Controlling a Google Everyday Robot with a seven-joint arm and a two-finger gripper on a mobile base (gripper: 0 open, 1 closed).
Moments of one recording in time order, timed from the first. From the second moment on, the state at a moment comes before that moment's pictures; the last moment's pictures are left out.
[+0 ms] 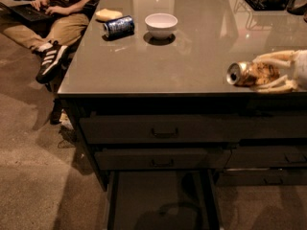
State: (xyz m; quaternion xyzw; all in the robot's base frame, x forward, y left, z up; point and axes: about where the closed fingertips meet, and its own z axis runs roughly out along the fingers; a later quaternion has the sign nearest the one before) arm 0.565 -0.300 0.911 -0.64 0.52 0.03 0.56
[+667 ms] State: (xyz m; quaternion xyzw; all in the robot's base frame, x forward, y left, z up) arm 0.640 -0.312 0.917 -0.65 0.56 0.04 0.52
